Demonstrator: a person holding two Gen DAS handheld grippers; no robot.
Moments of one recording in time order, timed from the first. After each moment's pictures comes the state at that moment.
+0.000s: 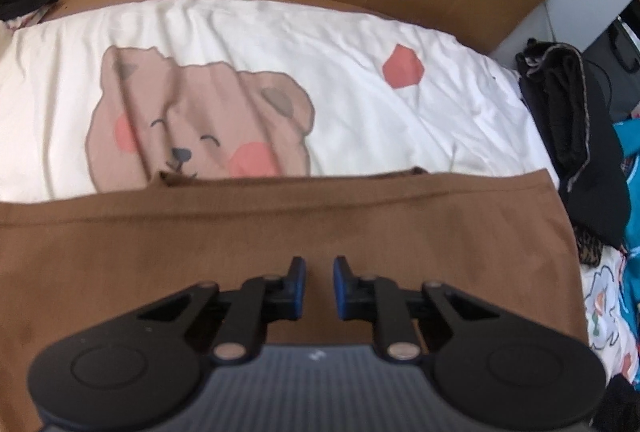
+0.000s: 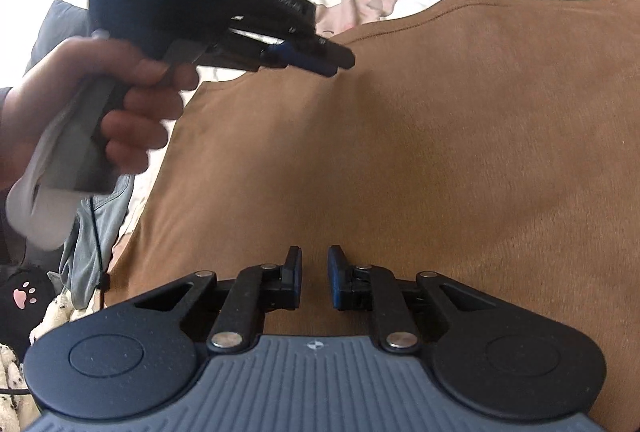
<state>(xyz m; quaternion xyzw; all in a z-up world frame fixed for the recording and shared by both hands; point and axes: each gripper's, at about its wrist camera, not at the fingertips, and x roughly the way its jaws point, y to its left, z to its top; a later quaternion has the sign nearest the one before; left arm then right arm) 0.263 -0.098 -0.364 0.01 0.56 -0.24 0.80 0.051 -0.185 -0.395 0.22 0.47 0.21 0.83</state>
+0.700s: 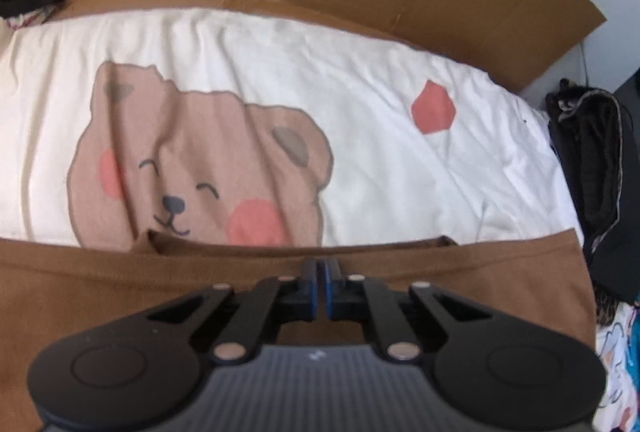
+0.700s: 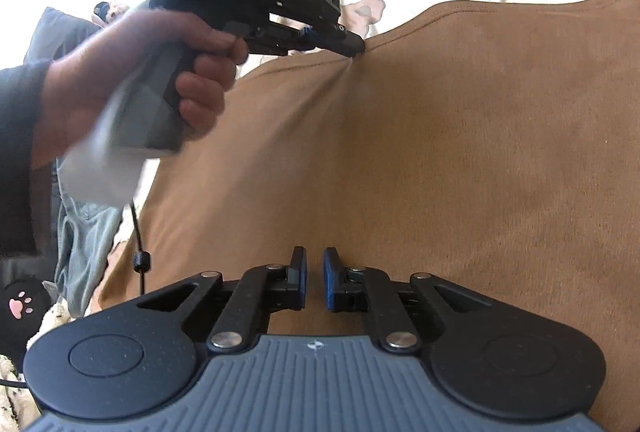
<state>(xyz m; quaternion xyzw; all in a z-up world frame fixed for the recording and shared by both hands) 0.295 -0.112 -0.376 -0.01 0.55 -0.22 0.81 0.047 -0.179 -0.388 0.23 0.47 0.19 0.83</state>
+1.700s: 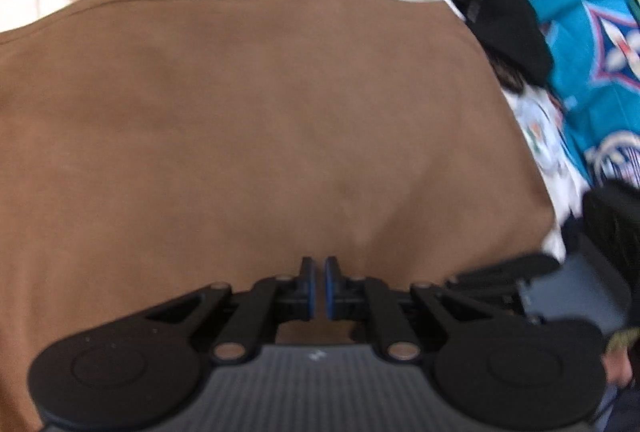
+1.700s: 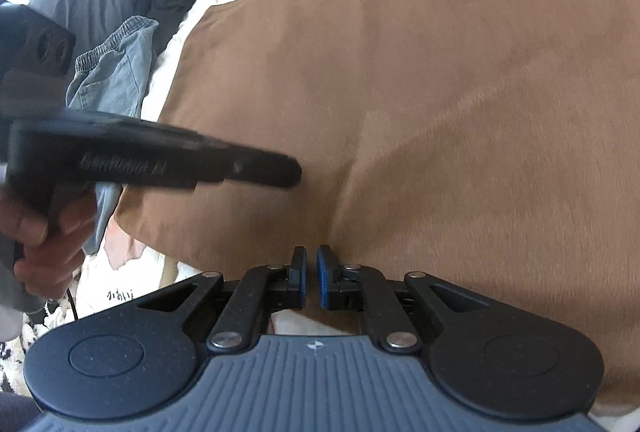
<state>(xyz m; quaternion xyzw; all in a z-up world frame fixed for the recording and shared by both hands) 0.104 -0.041 -0.372 0.06 0.61 -0.35 0.71 0.012 -0.161 -0.408 0.23 0.55 0.22 0.77</state>
